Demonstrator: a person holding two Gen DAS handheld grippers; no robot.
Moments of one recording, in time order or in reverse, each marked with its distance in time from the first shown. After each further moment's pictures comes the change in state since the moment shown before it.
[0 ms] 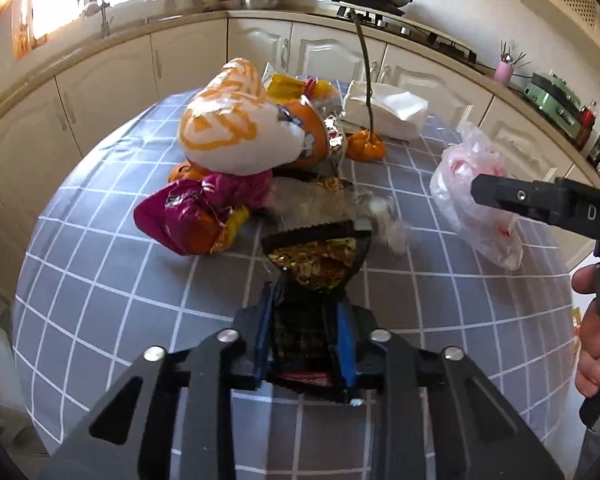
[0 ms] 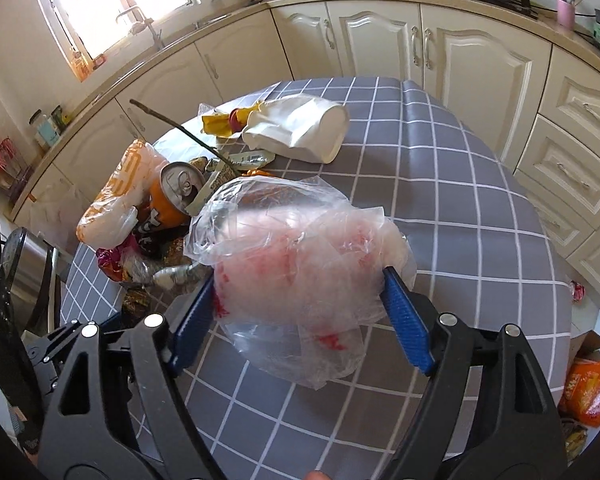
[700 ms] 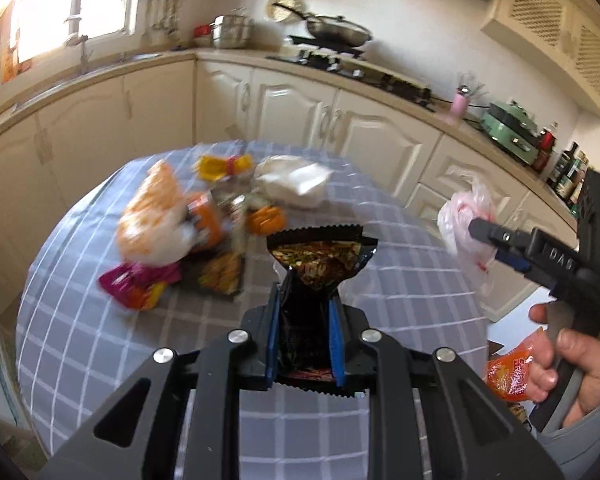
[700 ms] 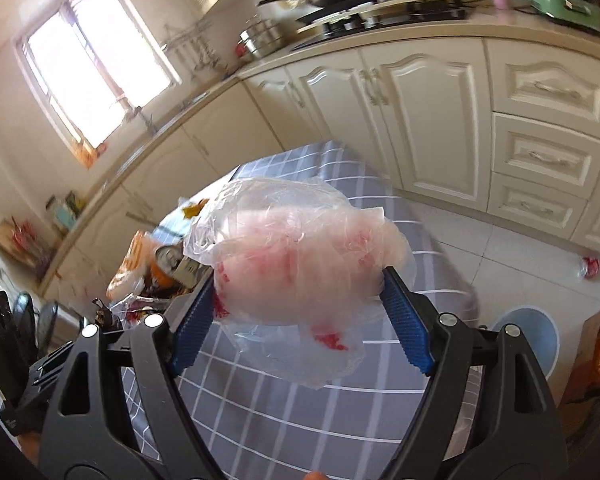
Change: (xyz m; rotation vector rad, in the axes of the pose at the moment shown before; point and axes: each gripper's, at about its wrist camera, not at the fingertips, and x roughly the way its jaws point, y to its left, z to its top) left arm -0.069 -0.073 0.023 0.049 -0.143 -0.111; right arm -0.084 -0.116 -0.006 0.222 -0.215 0.075
